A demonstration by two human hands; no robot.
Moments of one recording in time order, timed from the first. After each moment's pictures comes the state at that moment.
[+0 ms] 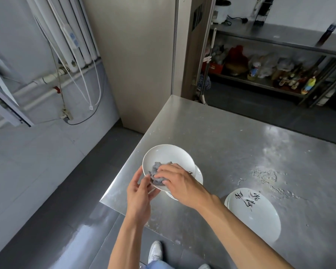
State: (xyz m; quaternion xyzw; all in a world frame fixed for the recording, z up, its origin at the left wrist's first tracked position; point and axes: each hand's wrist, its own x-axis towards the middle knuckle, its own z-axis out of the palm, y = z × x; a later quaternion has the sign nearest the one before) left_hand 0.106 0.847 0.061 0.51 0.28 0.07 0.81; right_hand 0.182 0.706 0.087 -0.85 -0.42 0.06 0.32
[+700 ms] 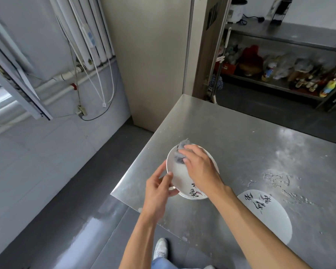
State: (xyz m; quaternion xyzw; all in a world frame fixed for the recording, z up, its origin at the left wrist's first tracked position) left_hand 0.098 0.830 0.078 0.57 0.20 0.04 0.79; right_hand 0.200 0.702 0.104 -0.91 -0.27 -0.02 0.32
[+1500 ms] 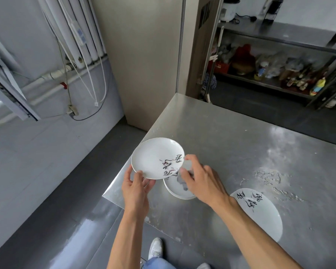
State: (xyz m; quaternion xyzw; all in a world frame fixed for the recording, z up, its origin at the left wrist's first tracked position) left_hand 0.107 0.848 0.077 0.41 0.37 0.18 0.81; right_hand 0.182 0.666 0.100 -0.93 -0.24 0.02 0.28
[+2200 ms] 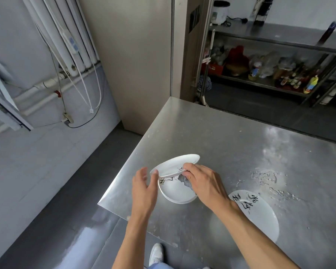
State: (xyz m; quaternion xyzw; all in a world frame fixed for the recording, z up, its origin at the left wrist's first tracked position) left_hand 0.125 0.828 0.057 0.75 0.30 0.08 0.58; right_hand 0.194 0.642 0.088 -0.91 -0.28 -0.10 0.29
